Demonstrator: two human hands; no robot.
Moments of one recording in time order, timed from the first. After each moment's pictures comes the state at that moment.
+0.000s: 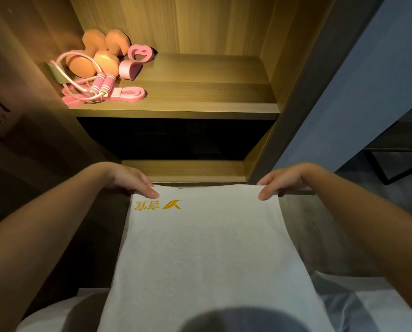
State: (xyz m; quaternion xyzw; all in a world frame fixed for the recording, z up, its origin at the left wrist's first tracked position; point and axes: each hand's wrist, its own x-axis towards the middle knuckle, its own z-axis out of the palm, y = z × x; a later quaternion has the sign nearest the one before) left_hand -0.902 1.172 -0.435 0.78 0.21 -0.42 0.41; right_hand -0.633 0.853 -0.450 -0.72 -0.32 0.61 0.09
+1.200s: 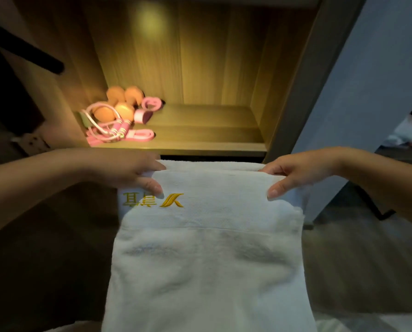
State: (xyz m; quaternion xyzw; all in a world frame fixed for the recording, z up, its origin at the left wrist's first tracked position) left_hand -0.927 1.110 -0.260 0.97 -0.03 -0.17 0.17; right_hand -0.683 0.831 -0.258 -0.68 -0.56 0.47 0.08
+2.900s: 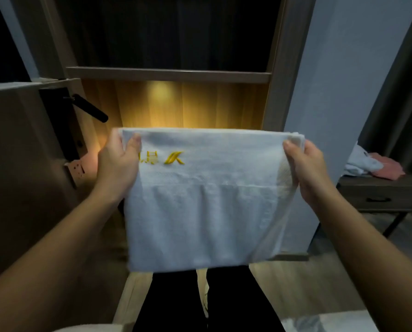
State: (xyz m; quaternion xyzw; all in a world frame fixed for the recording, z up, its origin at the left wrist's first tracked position) left_hand -1.011 1.004 -0.221 0.76 0.25 0.51 0.32; right_hand -0.783 0.752 -0.230 -0.69 -0.22 0.00 0.69
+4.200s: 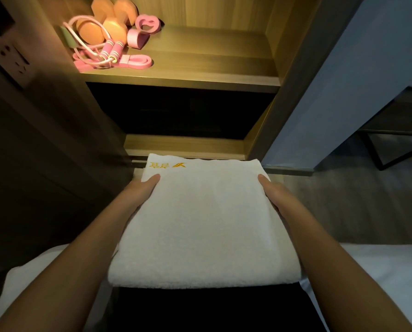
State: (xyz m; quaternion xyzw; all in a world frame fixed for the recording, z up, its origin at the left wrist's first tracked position) left_hand -0.988 1.049 -0.505 0.65 0.59 -0.07 0.47; right_hand -0.775 0.792 -0.498 -0.87 0.04 0.38 0.31
